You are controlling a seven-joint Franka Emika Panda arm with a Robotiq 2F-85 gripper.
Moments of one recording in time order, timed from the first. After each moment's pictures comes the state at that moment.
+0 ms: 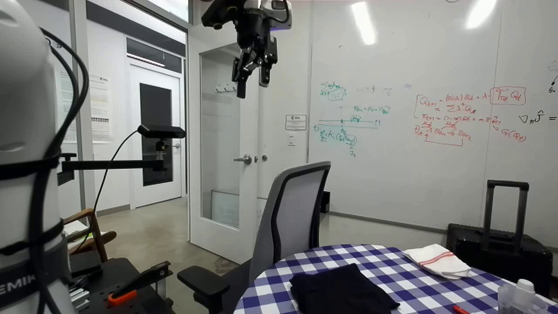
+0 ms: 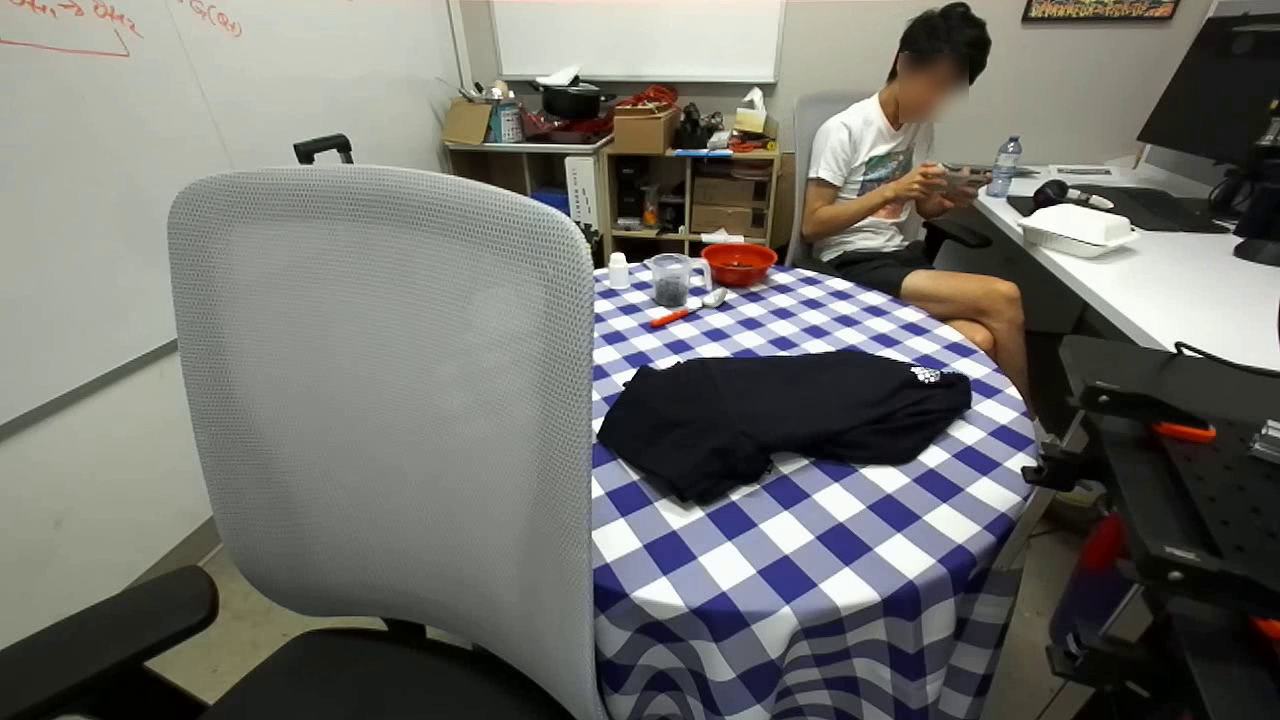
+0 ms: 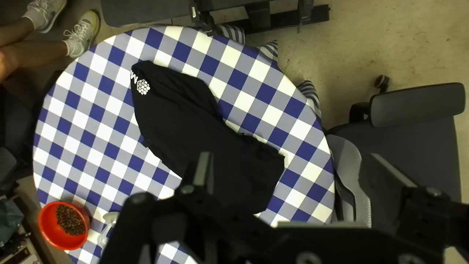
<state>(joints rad) -0.04 -0.45 0.13 -2.26 -0.08 1.67 0.24</state>
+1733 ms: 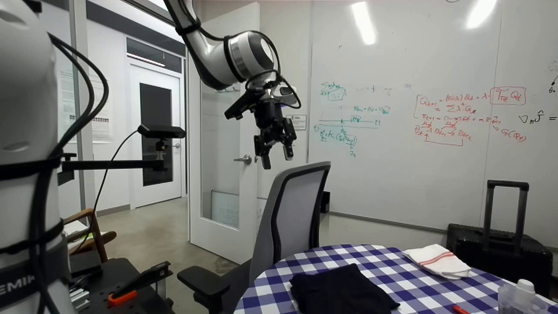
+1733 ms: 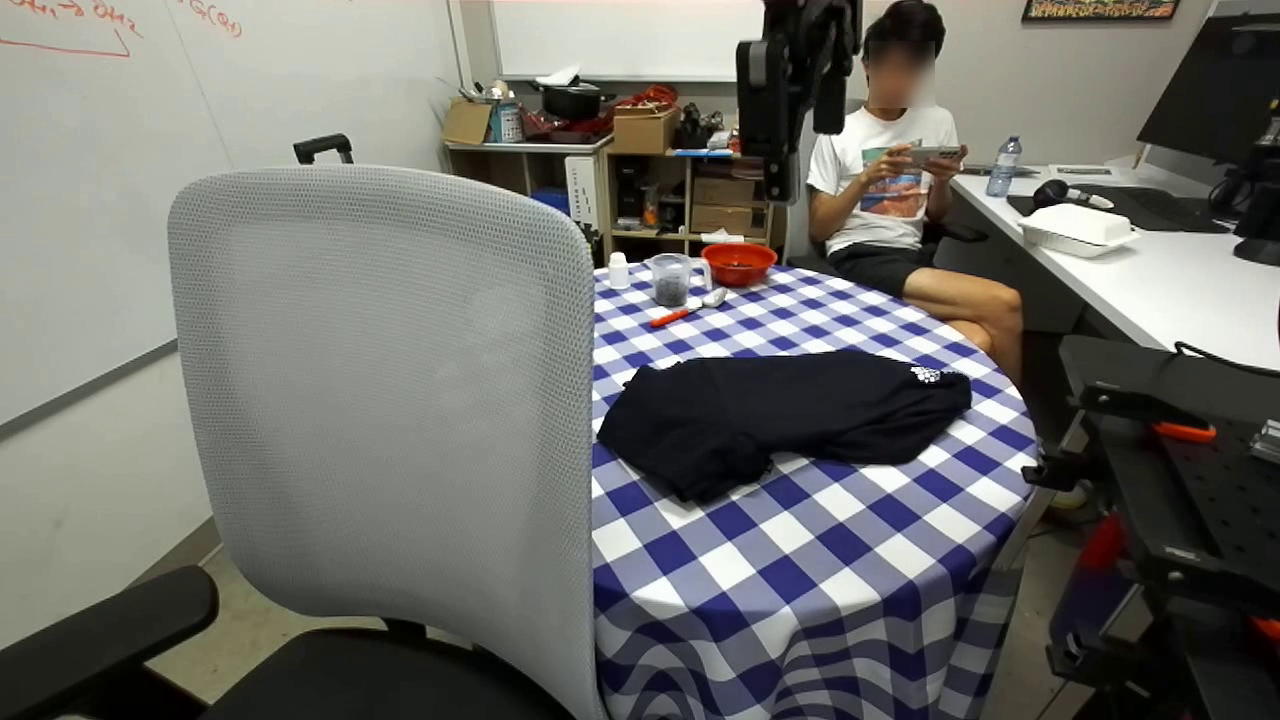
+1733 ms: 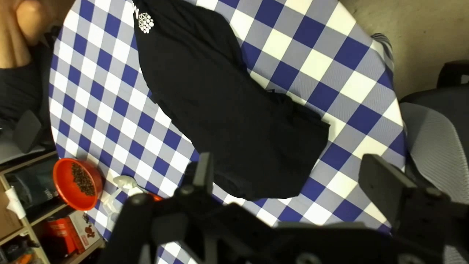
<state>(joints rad) 0.01 -0.03 0.17 -2.31 -0.42 2.11 0.57</state>
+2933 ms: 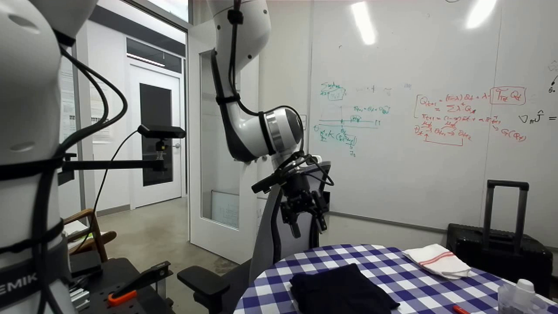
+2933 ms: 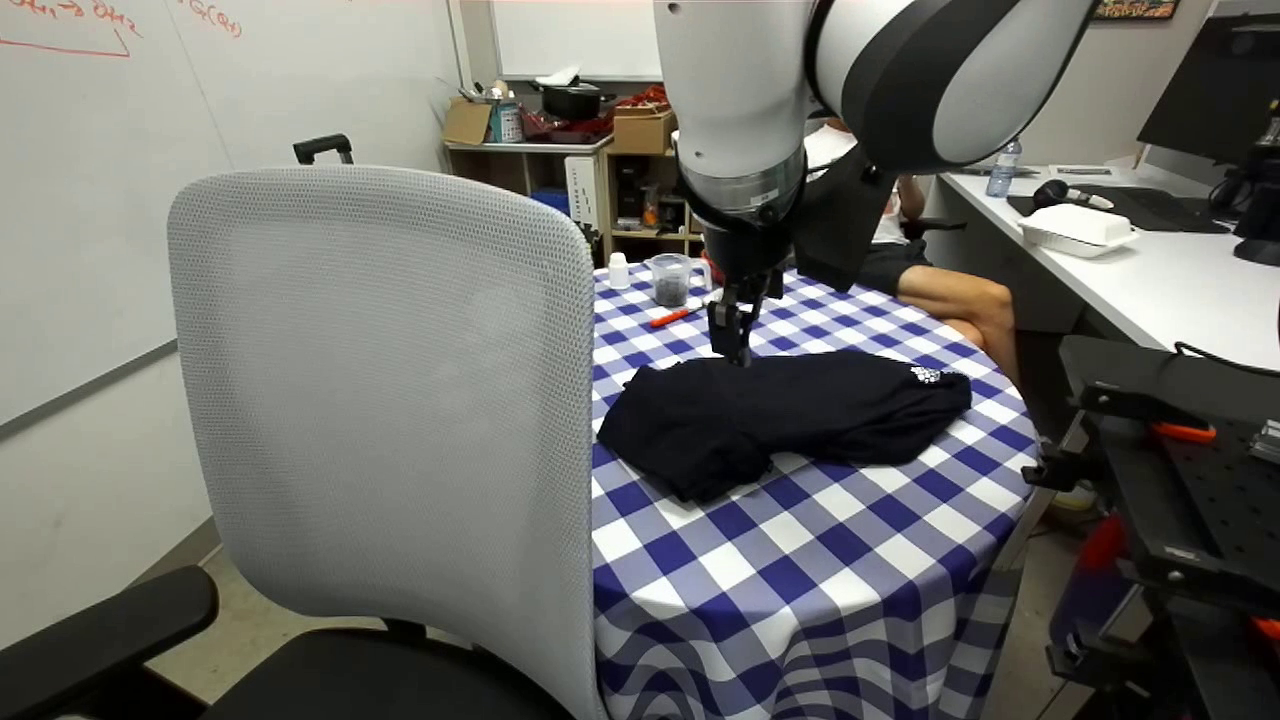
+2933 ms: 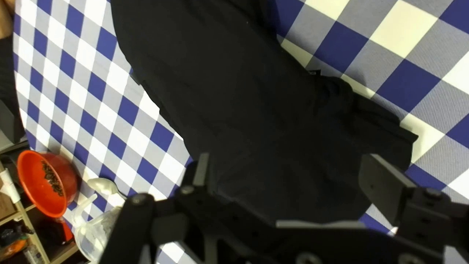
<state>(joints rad) 0.06 0.41 -0.06 -2.25 -0.76 2.50 0.75</state>
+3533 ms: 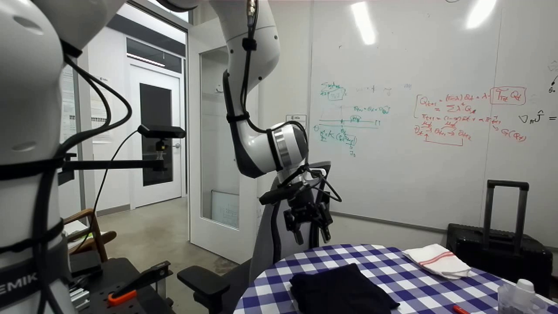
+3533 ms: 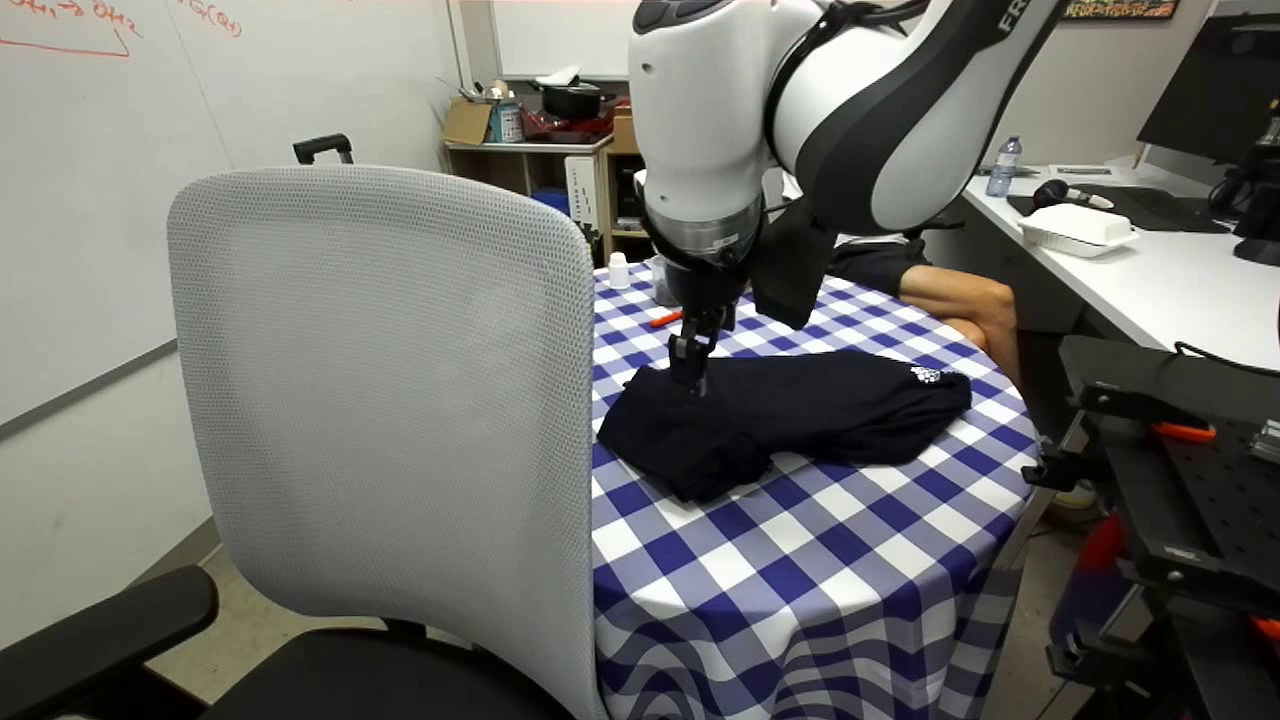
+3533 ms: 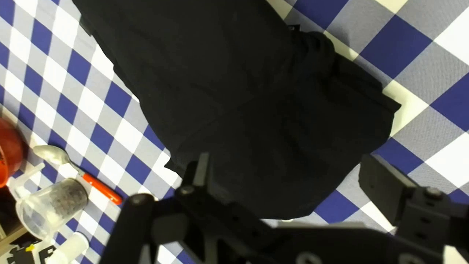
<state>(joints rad) 0.08 0.55 -0.09 -2.15 -0.77 2.65 0.68</state>
